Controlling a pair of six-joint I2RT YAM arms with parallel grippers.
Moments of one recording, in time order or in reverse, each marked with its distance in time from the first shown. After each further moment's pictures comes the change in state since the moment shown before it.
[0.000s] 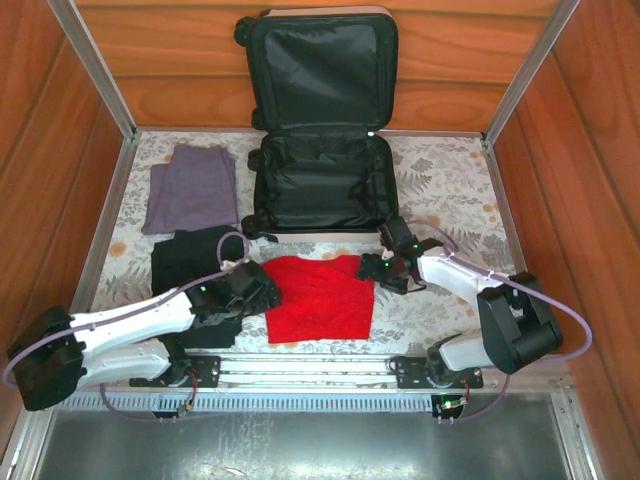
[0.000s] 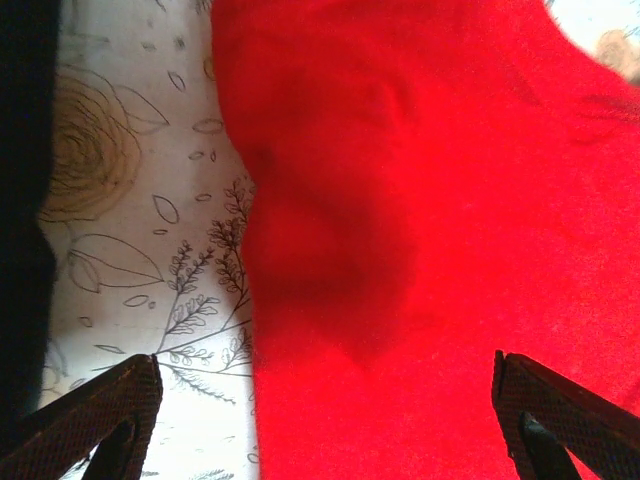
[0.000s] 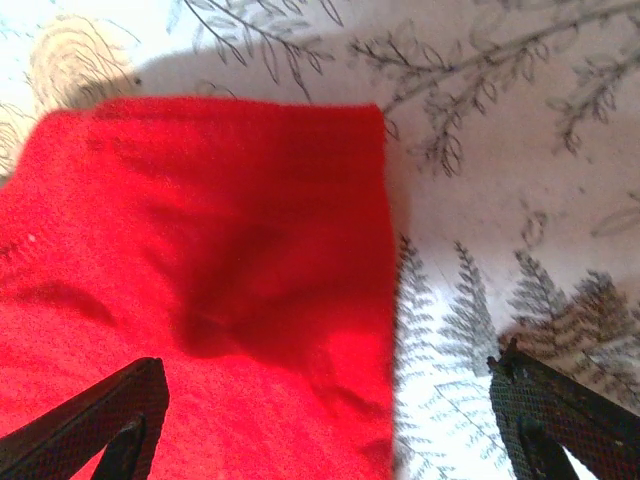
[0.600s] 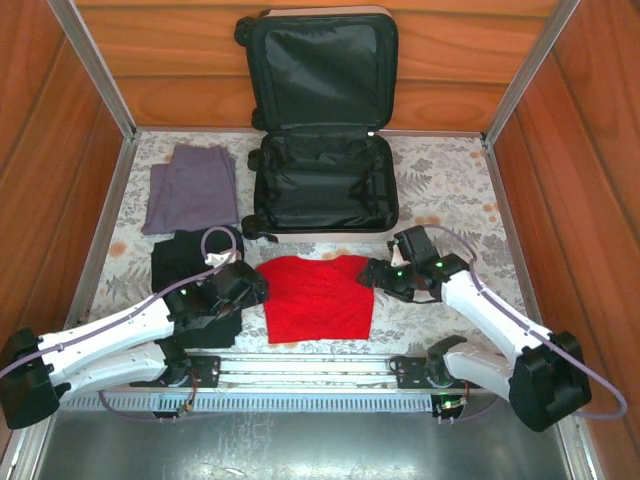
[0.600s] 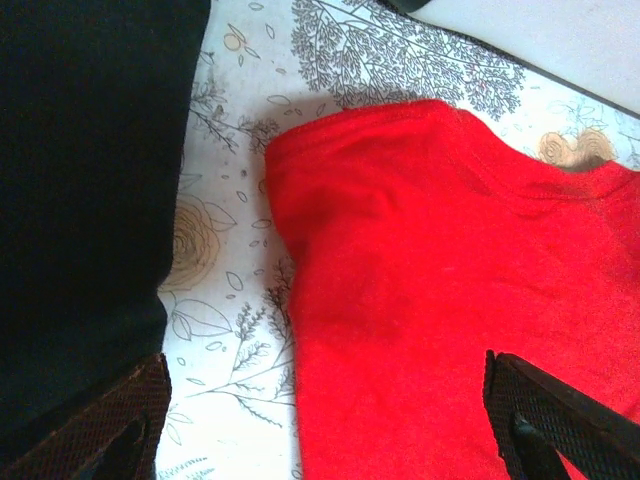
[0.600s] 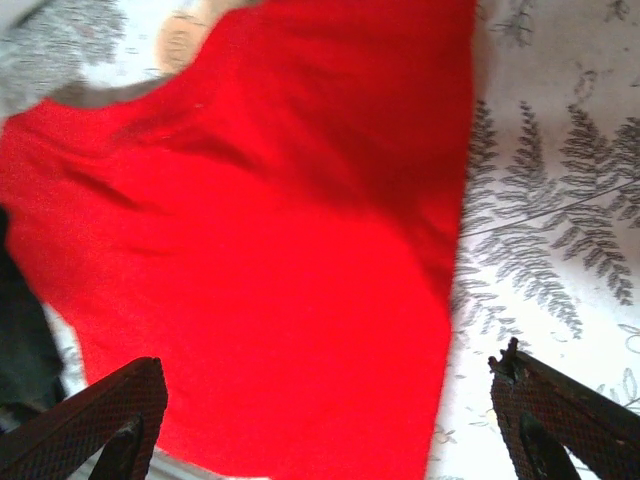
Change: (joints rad) left arm -0.013 -0.199 0.036 -0.162 -0.172 0.059; right arm 0.000 -0.311 -0.063 -0.135 -0.099 0.018
